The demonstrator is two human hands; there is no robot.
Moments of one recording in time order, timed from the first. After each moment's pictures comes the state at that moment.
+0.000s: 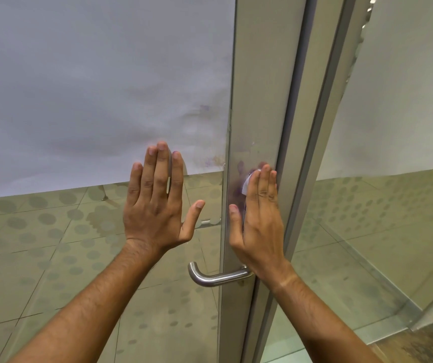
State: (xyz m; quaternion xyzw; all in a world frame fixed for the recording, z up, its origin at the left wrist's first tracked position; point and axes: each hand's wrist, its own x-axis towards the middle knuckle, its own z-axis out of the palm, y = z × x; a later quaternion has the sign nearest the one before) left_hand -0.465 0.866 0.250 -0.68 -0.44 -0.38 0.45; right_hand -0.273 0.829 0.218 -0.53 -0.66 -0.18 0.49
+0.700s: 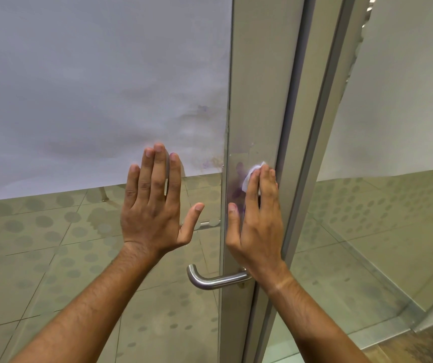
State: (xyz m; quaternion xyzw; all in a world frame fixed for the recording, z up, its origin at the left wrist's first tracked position) left_hand -0.464 0.866 0.250 -0.68 -0.44 -0.37 0.45; right_hand -0.281 0.826 0.226 -0.54 -0.64 -0.20 0.51
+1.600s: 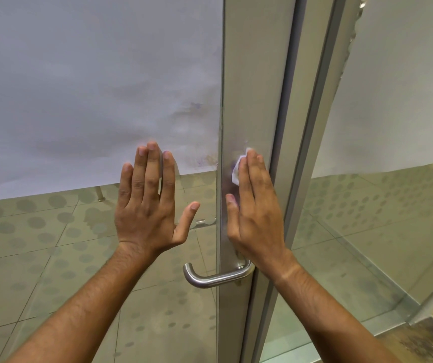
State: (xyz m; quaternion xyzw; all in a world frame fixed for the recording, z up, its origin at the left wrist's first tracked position) left_hand -0.463 0.864 0.251 -0.68 -0.44 -0.38 0.44; right_hand -0.268 0.826 0.245 -0.51 -0.68 -0.24 0.47
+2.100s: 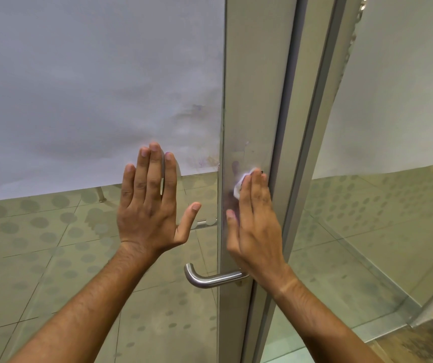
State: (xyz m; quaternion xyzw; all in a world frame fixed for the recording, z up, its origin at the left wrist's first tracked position) left_hand -0.464 0.864 0.251 -0.68 -0.44 -0.38 0.44; right_hand -0.269 0.820 0.219 -0.55 -0.68 -0.20 0.45
